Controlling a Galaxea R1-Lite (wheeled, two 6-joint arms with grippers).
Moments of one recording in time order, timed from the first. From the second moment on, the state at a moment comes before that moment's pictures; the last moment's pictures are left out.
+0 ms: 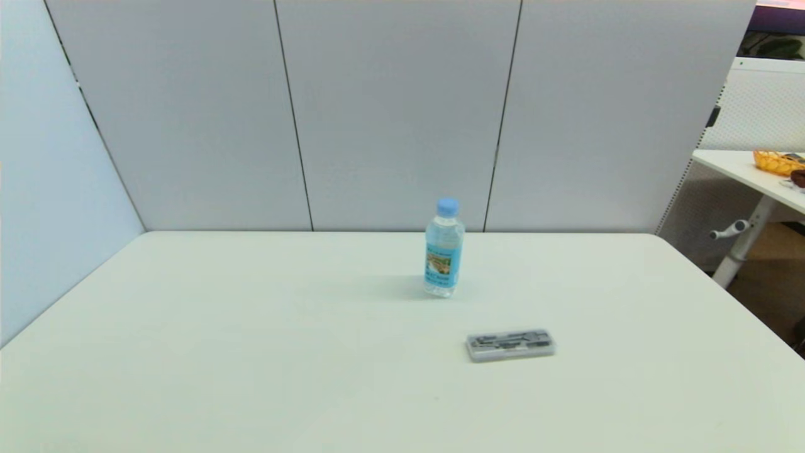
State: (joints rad) left arm 0.00 0.00 0.00 0.00 0.00 0.00; right arm -0.01 0.00 0.00 0.00 -0.02 0.02
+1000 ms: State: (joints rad) left arm 0.00 0.00 0.00 -0.01 0.00 -0.01; right arm -0.01 0.00 0.00 0.02 -0.03 0.02
